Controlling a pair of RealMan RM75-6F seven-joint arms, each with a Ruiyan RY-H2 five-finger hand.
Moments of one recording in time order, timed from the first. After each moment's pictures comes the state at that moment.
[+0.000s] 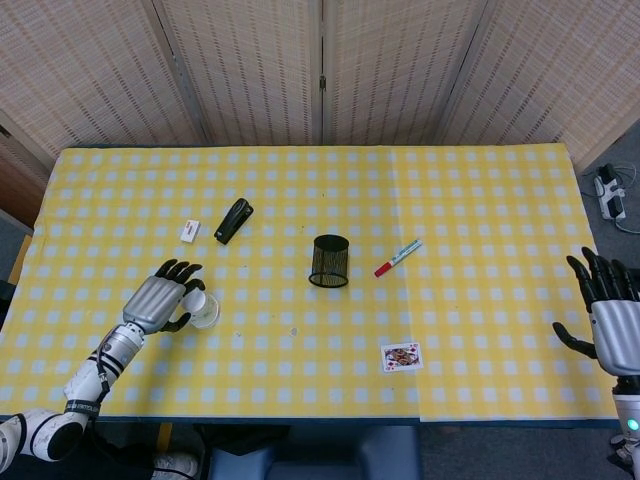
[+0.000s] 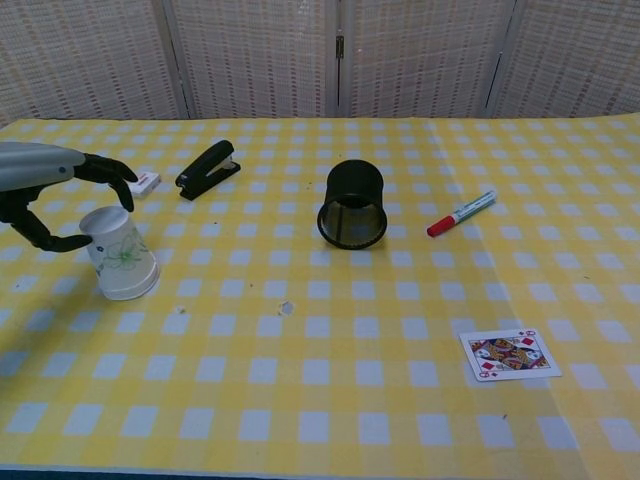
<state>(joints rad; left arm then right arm) -0.66 -1.24 -0.07 -1.59 1.21 0.88 0.24 0.12 -1.03 0.11 -1.65 -1.44 1.46 -0.03</state>
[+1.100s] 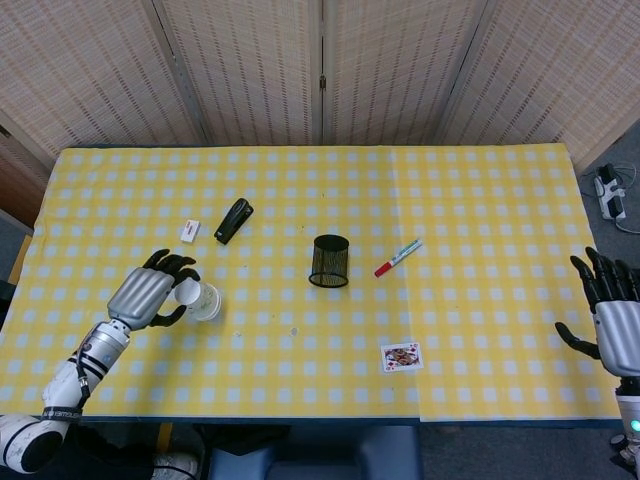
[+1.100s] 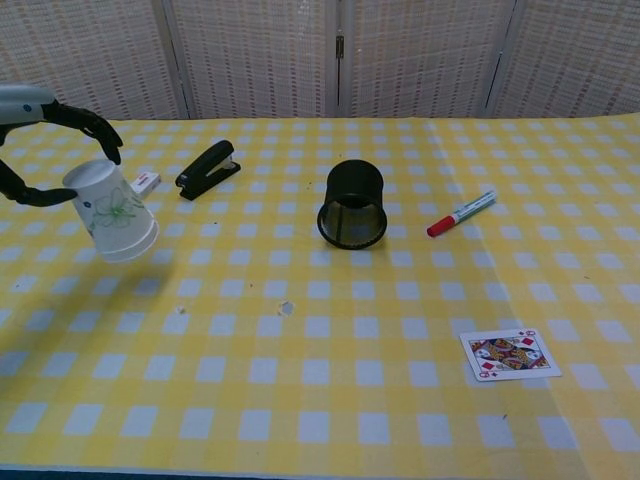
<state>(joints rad) -0.64 -1.10 -0.10 -1.75 1.23 0.93 0.16 0.11 -1.04 0.11 -1.63 -1.45 1.47 -0.01</state>
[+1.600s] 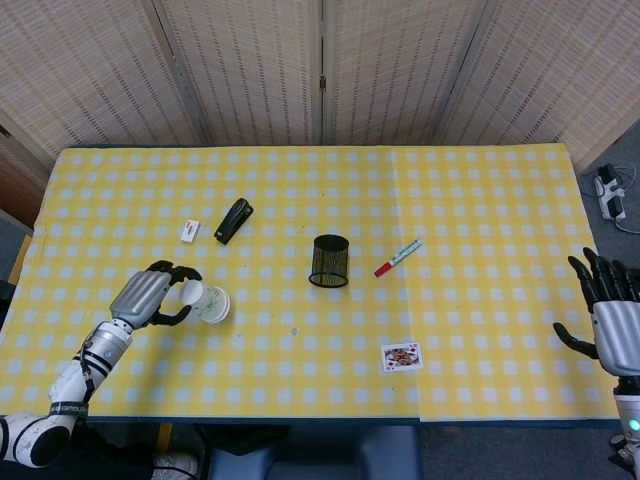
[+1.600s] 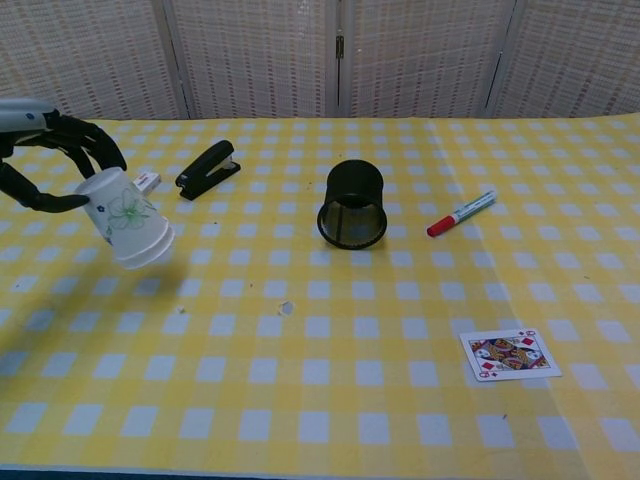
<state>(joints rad) -0.63 -1.14 -0.13 -1.69 1.22 0.90 -0.09 0.12 -1.04 0.11 -1.63 -1.45 1.46 0.00</state>
